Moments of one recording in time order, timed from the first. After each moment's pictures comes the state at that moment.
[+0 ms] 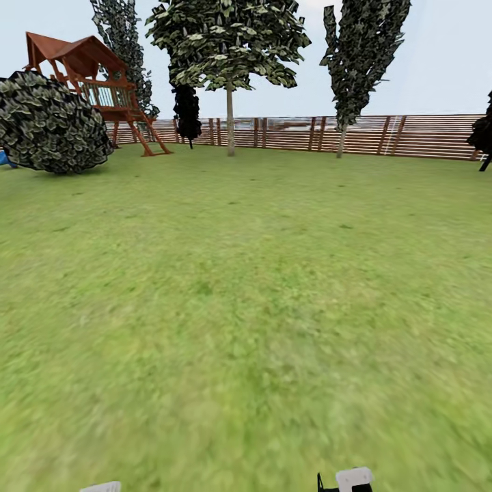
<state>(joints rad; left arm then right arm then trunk) -0.35 0.18 0.43 -0.05 -0.22 -0.45 -0.11 -0.38 0.03 0.11 -0.03 0.18 -0.58 -0.31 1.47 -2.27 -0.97</state>
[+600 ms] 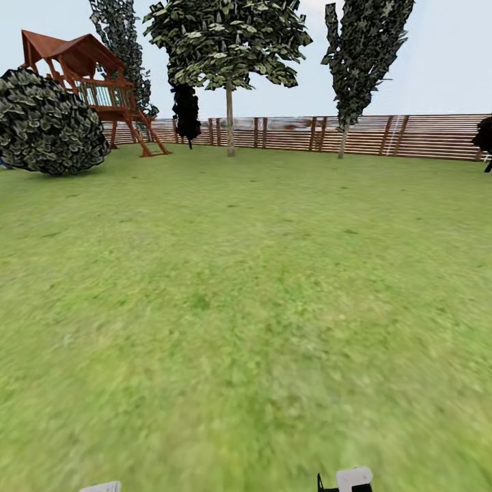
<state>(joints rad) -0.35 0.18 0.43 -0.05 -0.22 -0.45 -0.11 -0.38 0.03 0.11 -0.03 0.18 -0.58 -0.31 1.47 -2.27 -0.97</state>
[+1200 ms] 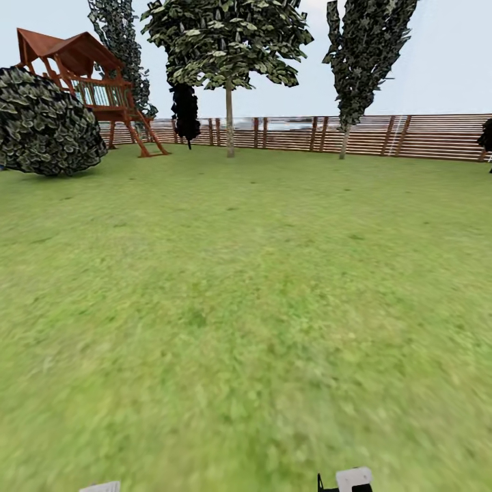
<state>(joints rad) -0.35 0.18 0.43 -0.05 -0.22 -0.45 -0.11 -0.38 0.03 0.11 -0.03 0.18 -0.58 -0.31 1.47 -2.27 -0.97</state>
